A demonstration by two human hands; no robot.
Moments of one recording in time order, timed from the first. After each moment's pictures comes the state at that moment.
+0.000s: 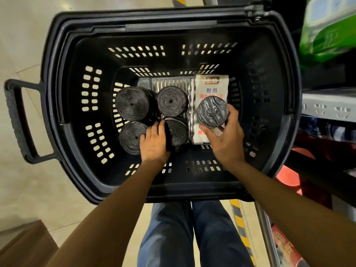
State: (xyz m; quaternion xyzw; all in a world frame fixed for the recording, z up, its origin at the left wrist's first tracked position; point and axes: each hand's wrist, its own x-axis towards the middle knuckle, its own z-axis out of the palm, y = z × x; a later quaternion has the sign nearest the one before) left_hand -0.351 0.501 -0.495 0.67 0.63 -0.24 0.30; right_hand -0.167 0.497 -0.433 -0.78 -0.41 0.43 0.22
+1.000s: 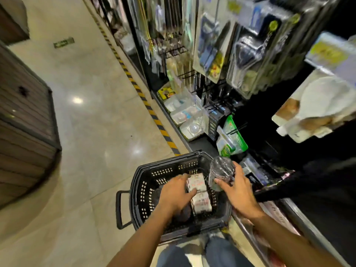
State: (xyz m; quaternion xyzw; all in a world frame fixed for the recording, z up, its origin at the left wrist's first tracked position) left_hand -0.320 0.536 -0.062 0.82 0.49 -0.07 0.30; right_hand -0.136 0.455 -0.054 -0.80 -0.39 0.34 0.31
